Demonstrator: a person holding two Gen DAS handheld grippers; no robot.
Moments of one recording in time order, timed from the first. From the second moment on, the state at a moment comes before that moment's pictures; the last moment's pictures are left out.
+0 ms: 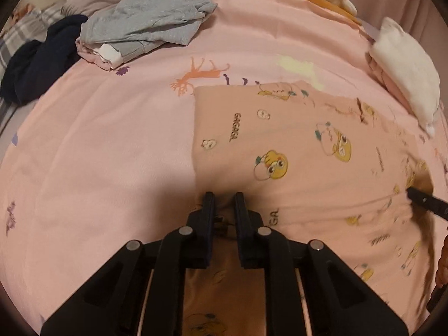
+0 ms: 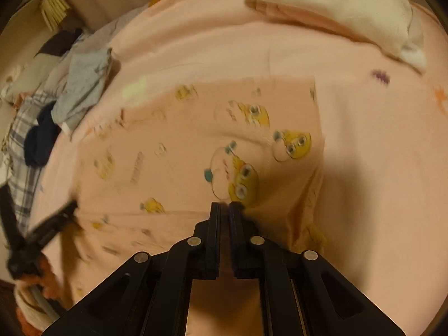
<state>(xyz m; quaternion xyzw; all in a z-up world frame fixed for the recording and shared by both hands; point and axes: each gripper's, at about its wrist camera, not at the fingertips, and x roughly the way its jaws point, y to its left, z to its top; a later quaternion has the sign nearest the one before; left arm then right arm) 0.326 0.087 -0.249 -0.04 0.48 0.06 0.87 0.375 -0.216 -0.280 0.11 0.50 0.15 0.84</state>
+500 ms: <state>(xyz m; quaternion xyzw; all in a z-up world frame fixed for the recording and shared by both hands) 0.202 0.151 -0.200 -0.09 0.45 0.05 0.89 0.230 -0.299 -0.255 0.18 0.49 0.11 0.84</state>
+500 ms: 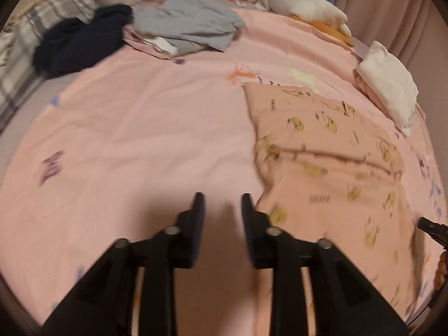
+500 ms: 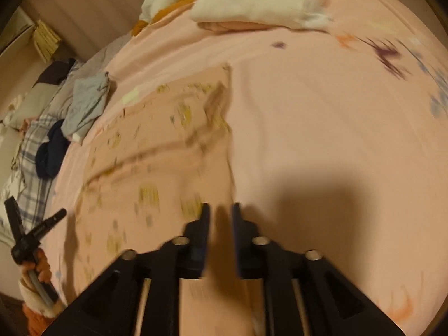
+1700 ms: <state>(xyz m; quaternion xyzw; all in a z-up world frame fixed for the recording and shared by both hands) 0.036 0.072 -0.258 -0.39 0.46 -0.12 0.79 0.062 -0.305 -0.320 0.47 0.43 0.16 0.75</state>
